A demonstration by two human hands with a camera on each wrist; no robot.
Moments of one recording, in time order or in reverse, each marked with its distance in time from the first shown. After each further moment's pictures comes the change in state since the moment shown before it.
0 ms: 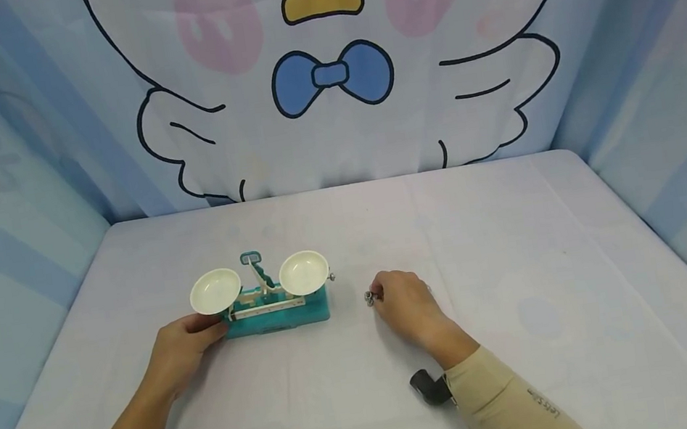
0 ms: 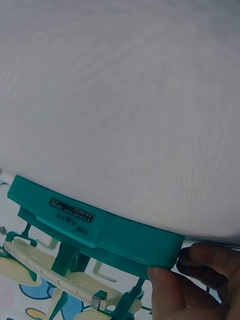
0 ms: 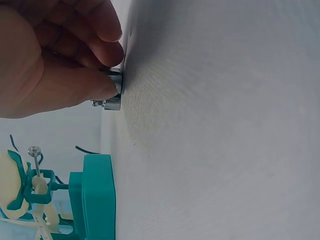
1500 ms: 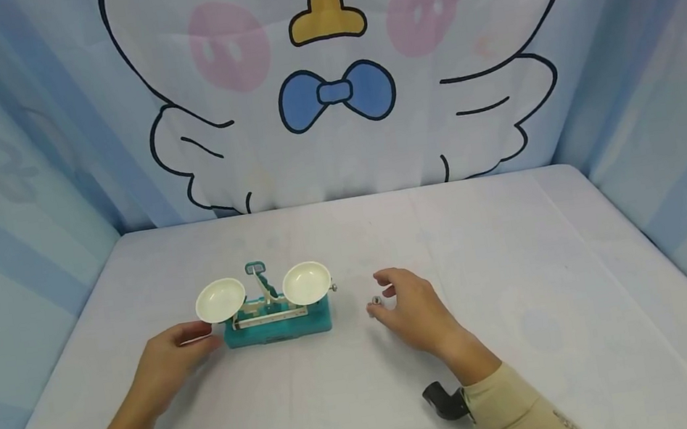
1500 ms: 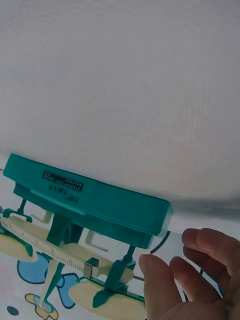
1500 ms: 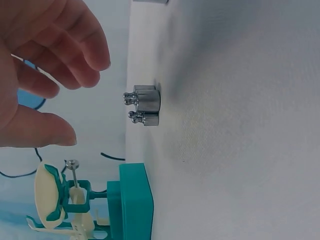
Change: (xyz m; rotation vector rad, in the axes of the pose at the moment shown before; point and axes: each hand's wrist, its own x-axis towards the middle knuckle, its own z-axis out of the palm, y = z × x) left_hand -0.015 0.005 -0.021 0.083 0.030 -0.021; right_hand -0.017 -0.005 -0.022 0.129 0.081 -0.082
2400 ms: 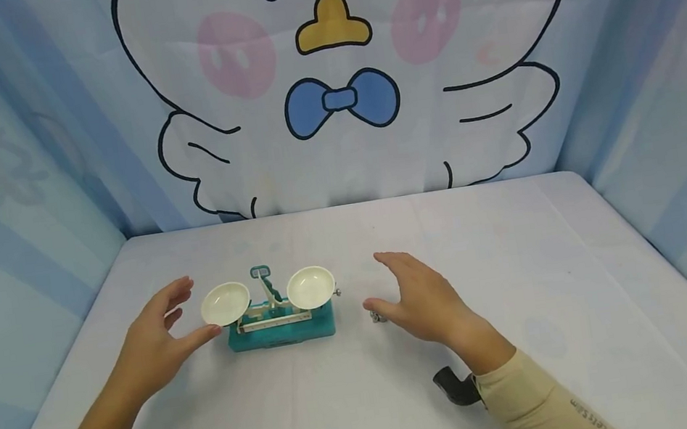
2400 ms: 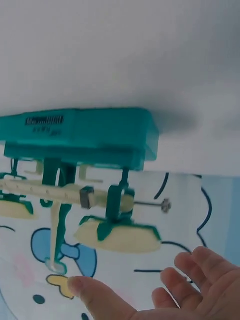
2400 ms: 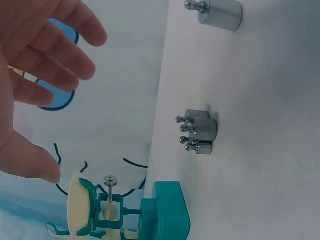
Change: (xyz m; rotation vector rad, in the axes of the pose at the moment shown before) left_hand -0.015 0.043 -0.029 0.234 0.075 0.433; right_hand 0.007 -0.012 -0.028 -0.165 -0.022 -0.127
